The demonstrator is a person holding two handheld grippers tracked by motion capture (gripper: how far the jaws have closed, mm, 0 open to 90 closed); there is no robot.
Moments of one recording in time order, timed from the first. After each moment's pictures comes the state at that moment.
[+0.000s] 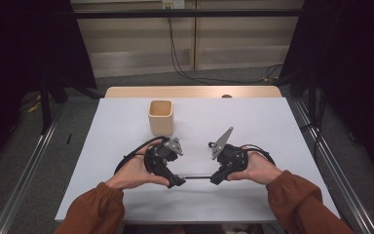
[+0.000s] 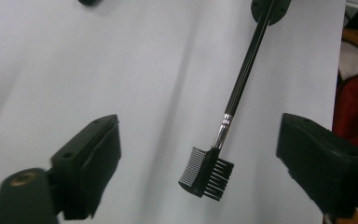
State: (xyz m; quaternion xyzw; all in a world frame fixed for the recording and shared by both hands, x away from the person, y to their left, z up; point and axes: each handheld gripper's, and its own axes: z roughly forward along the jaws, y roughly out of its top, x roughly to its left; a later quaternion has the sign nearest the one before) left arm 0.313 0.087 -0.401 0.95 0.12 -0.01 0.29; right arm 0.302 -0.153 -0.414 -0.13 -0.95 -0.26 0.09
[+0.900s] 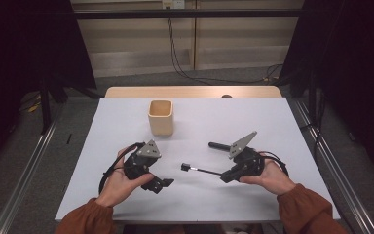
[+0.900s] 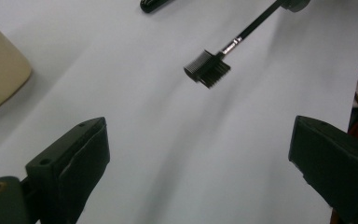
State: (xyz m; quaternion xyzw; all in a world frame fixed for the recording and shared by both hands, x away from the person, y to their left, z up) left arm 0.289 0.137 -0.407 0.91 0.20 0.05 0.37; right arm 0.285 -0.194 -0.423 -0.21 -0.92 -0.32 0.03
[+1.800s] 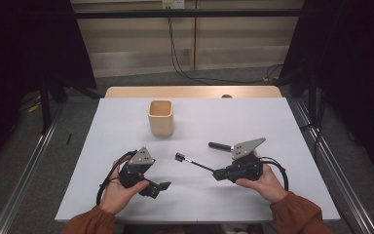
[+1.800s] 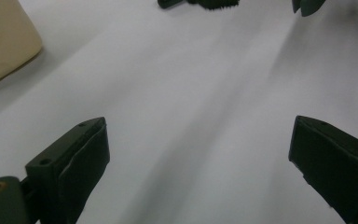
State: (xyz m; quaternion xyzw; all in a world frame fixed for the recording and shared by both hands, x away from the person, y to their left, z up) left arm 0.279 0.152 -0.429 0.88 0.24 0.06 0.40; right arm 0.276 -0.193 -0.438 -0.22 -0.87 -0.44 0.01
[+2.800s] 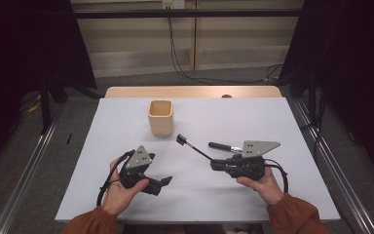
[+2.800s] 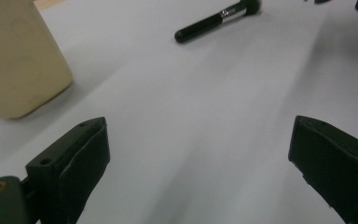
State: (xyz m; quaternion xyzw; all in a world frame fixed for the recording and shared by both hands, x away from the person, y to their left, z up) left arm 0.276 0.152 -0.428 0.85 0.24 0.12 0.45; right arm 0.270 -0.198 -0.433 -0.21 -0.79 -0.57 -0.06
